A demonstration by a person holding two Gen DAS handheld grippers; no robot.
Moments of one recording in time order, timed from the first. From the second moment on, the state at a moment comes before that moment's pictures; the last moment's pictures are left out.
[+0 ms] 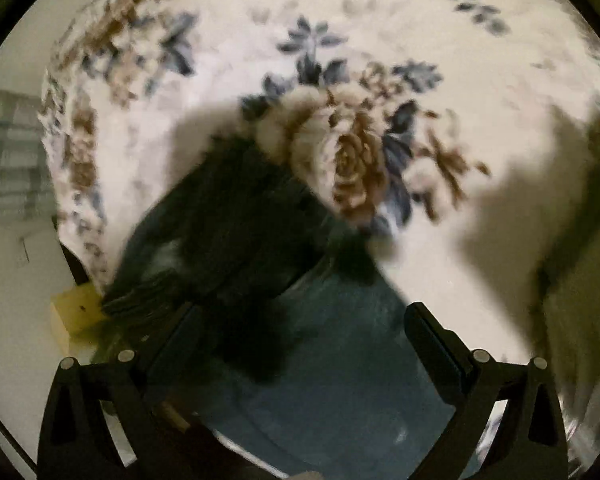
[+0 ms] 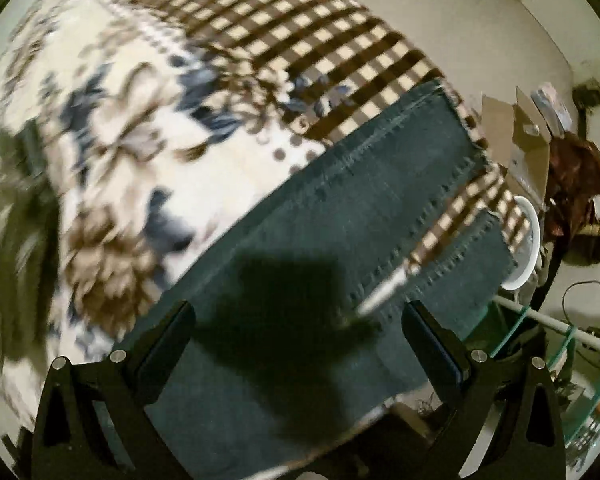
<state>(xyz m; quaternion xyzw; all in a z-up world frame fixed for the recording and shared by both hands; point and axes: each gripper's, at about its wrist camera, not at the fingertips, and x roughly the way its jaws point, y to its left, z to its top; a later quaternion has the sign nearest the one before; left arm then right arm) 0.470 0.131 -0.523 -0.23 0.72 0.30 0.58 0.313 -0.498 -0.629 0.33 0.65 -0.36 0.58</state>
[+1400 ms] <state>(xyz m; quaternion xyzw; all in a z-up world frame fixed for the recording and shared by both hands) 0.181 0.186 -0.574 -0.25 0.66 0.27 0.66 0.093 -0.515 -0.696 0.36 0.64 -0.30 0.61</state>
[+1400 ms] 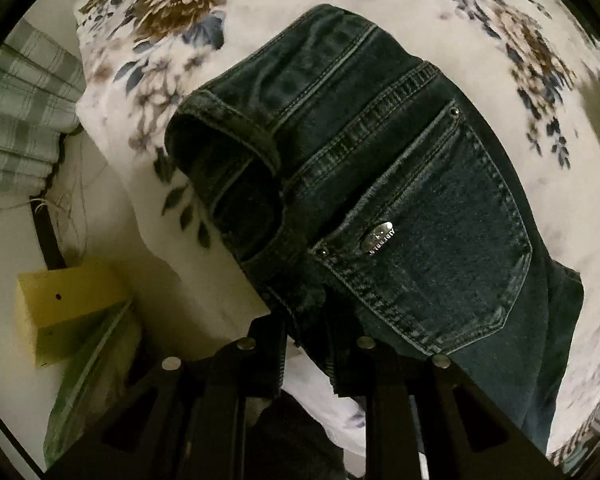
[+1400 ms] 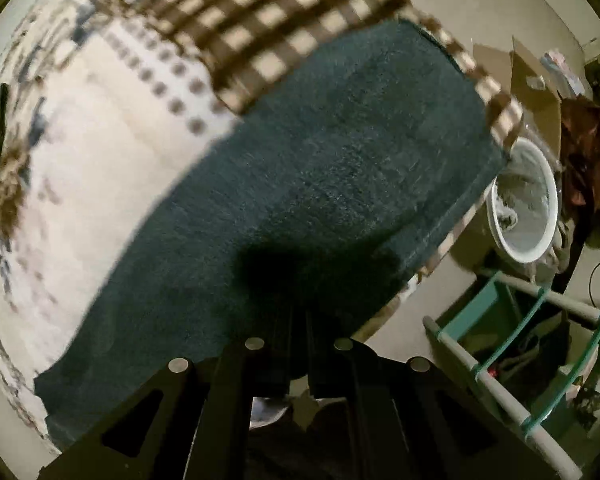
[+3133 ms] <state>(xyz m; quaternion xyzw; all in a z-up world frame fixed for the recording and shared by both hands) 0.148 0.176 -0.531 -0.20 0.63 0.21 0.72 0.220 -0.332 -0.638 0.29 0.66 0.03 0.69</state>
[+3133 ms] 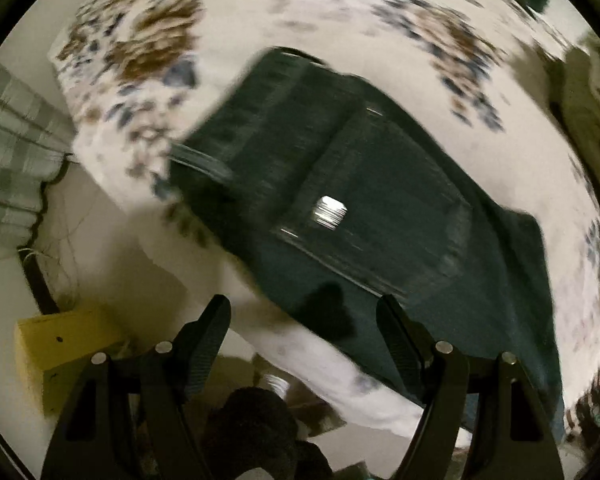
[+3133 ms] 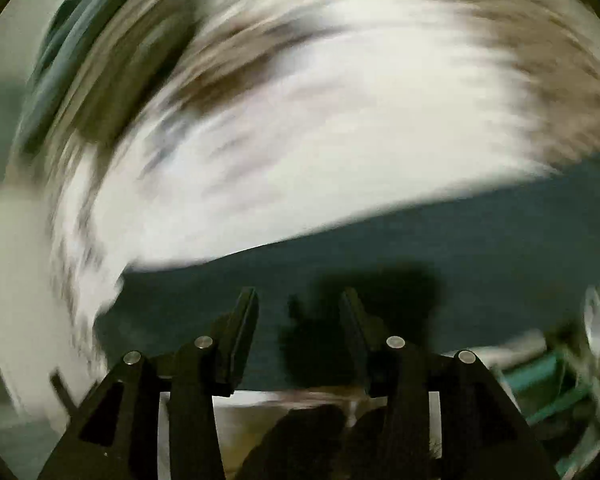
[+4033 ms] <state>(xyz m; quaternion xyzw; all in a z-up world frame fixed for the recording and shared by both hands) 0.159 0.309 -0.608 -0.21 0.66 0.14 0.70 0.392 -0.110 -0.741 0.27 0.76 0.07 0.58</state>
